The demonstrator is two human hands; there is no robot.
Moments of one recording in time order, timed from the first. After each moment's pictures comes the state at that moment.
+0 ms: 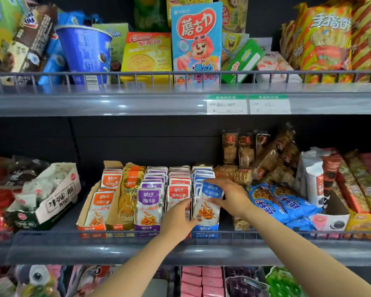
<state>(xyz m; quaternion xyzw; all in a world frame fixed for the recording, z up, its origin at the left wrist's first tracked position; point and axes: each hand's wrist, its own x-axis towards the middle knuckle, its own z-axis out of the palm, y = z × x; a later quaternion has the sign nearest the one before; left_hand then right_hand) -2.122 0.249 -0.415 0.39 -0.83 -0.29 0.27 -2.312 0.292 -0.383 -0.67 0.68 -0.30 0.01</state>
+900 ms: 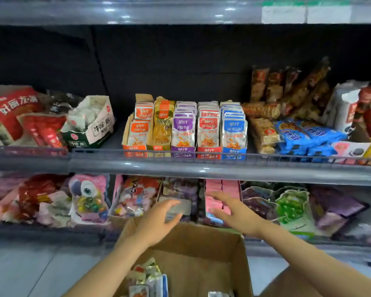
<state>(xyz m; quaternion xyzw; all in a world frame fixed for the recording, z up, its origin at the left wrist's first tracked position) -1.924 0.336 -0.519 0.41 -0.86 -0.25 0.14 -2.155 0.423 -0.505 -0.67 0.65 -0.26 0.27</state>
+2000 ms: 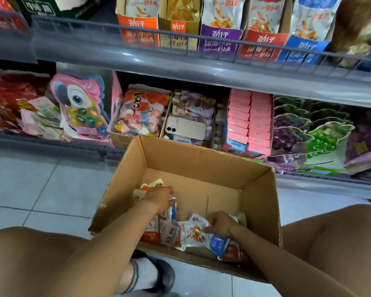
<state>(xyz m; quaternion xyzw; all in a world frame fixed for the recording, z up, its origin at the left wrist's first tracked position) -1.888 0.337 -0.728 0.46 -0.82 -0.27 -0.21 -2.074 0.466 -0.764 -0.48 0.73 0.04 0.49</state>
